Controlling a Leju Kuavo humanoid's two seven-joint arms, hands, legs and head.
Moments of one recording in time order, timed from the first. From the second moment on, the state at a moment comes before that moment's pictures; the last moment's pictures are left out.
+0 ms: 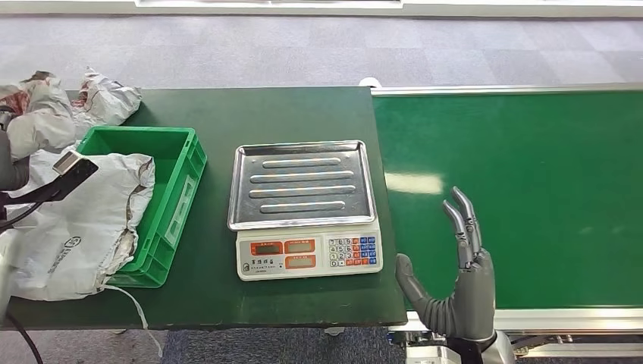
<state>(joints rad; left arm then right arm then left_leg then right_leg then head) -0.47 0.52 0.02 -1.11 -1.13 0.46 0.00 0.15 -0.16 0.38 -1.96 0.65 -0.53 -0.31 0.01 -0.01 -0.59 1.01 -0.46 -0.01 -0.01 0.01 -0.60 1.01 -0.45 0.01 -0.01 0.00</state>
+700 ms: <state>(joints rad) -0.41 0.50 0.08 -1.00 -1.13 0.45 0.01 0.10 -0.17 0.38 -1.95 0.66 -0.53 -0.29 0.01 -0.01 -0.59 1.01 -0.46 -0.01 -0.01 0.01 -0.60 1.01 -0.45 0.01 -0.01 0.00</state>
